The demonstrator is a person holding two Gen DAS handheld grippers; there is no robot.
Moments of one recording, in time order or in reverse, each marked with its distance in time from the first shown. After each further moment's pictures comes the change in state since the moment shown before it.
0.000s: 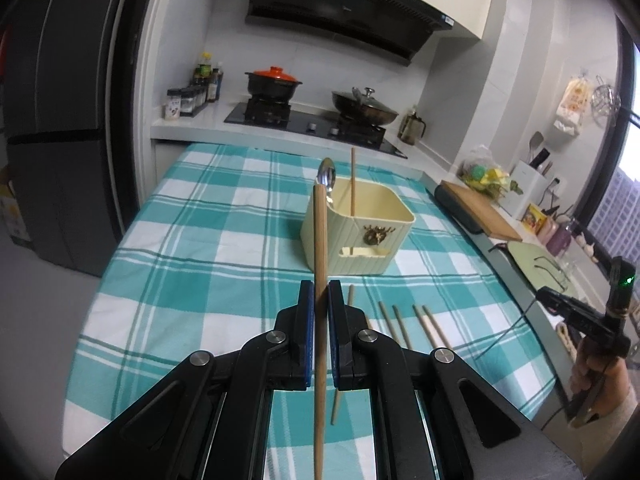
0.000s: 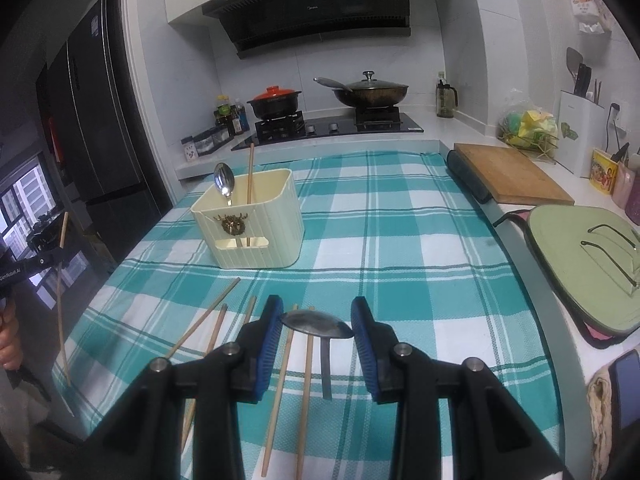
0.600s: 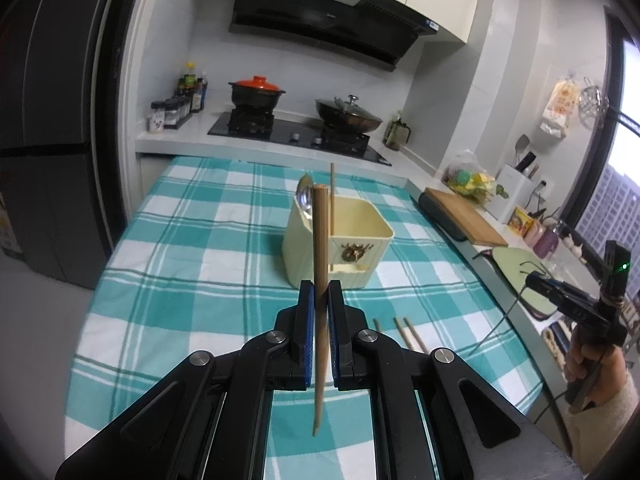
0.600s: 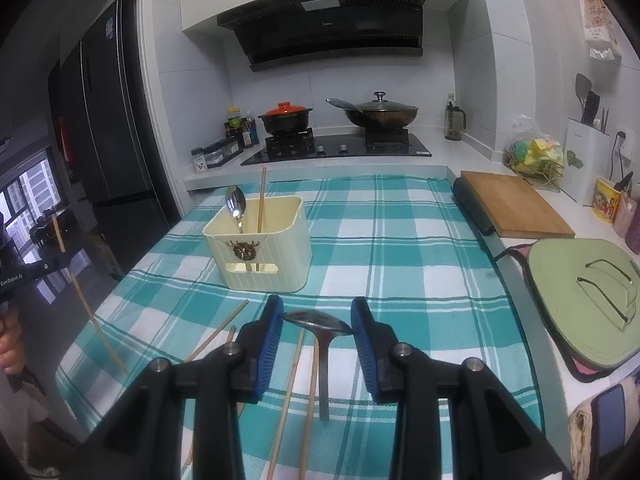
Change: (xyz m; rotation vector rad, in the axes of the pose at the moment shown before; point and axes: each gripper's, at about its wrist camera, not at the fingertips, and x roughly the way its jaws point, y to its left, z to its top) left arm -0.006 -0.016 0.028 0.026 -0.017 -0.044; right arm -0.013 0.011 0.031 -0.053 -0.044 0.012
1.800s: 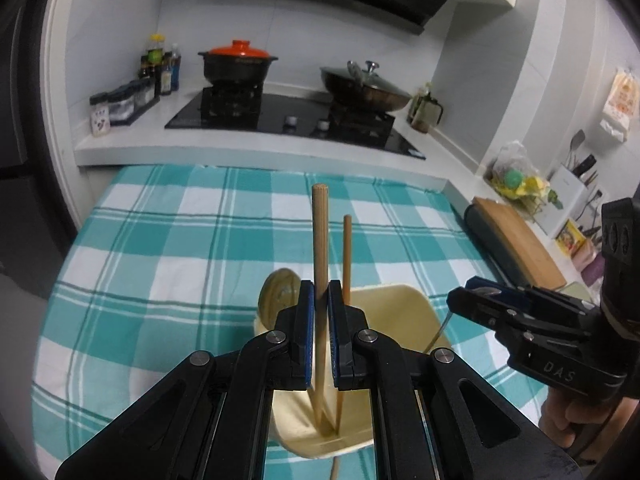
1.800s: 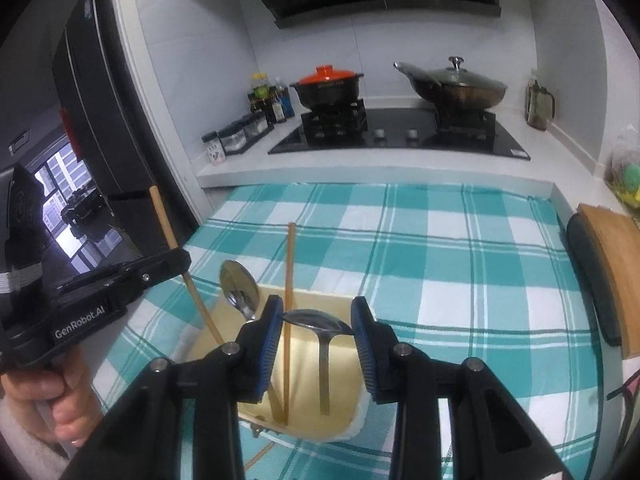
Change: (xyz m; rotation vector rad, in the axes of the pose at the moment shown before) left arm 0.274 -0.014 0.125 0.005 0.142 0.063; right arm 0.258 0.041 0.155 -0.007 0.183 0.158
